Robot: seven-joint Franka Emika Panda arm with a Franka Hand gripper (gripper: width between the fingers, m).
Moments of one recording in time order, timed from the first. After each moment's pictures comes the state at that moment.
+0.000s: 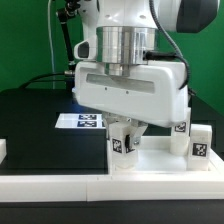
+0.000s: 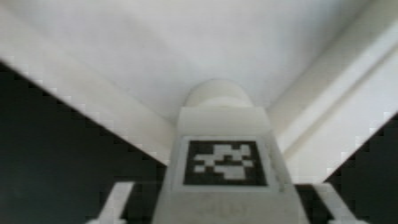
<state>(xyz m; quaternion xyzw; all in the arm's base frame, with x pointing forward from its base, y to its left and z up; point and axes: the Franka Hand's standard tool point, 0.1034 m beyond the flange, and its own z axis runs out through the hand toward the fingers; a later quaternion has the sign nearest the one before) 0.619 -0.002 0.065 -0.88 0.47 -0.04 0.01</state>
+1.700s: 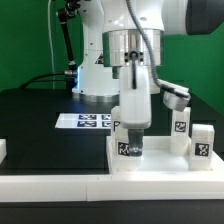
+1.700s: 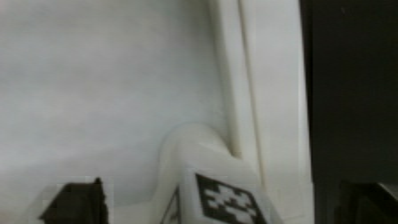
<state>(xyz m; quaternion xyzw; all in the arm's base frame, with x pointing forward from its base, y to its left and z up) 0.627 0.015 0.060 -0.70 0.71 -0.05 0.07</state>
